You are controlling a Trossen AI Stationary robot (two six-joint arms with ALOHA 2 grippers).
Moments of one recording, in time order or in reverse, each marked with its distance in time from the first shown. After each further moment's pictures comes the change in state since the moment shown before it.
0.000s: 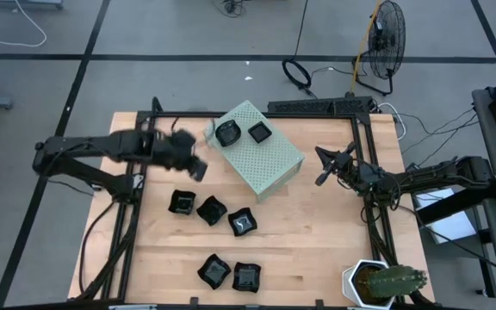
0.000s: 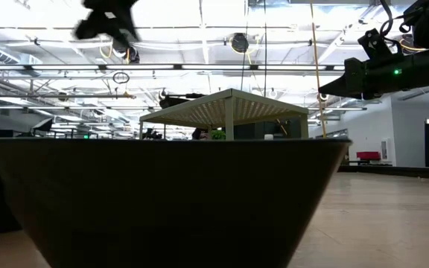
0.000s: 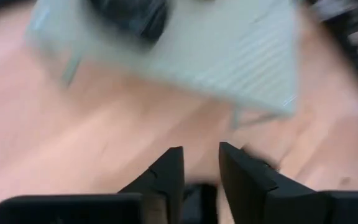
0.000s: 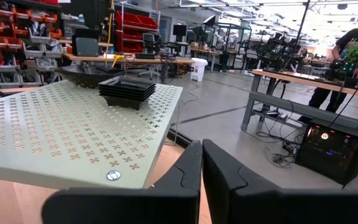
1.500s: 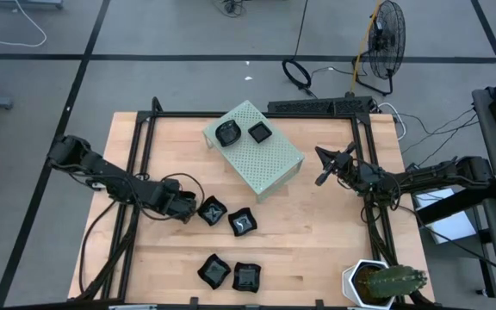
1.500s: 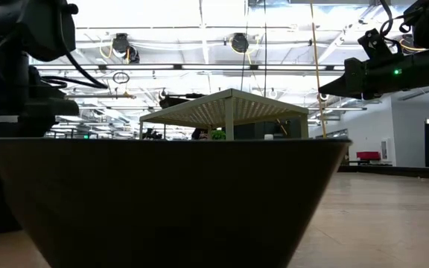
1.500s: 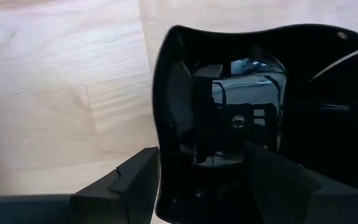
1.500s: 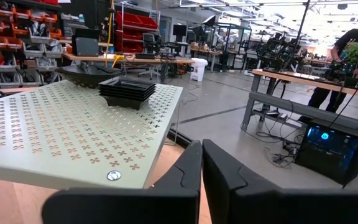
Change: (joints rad) left arm -0.399 0.186 -0.583 0.055 0.063 -0.920; right arm 0.000 0.000 0.000 0.000 0.000 0.000
